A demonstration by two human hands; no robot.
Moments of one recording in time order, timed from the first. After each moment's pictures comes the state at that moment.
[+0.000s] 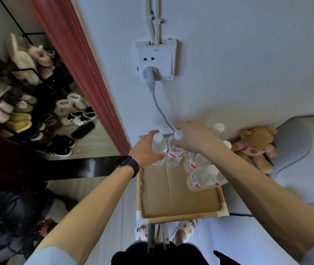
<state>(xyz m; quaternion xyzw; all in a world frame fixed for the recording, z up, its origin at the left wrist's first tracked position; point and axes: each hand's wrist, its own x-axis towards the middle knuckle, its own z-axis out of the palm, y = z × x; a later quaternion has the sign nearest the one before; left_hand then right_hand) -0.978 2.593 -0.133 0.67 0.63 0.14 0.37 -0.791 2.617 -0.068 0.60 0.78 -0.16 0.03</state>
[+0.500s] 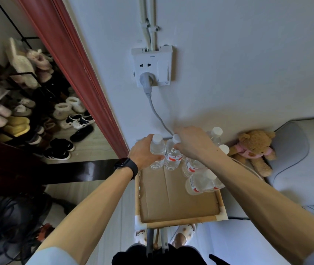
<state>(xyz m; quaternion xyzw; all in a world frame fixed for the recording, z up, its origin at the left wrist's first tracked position) -0.973 2.605 -0.136 0.67 0.64 0.14 0.35 -0.789 2.616 -0.073 0.59 0.80 -0.11 0.02</state>
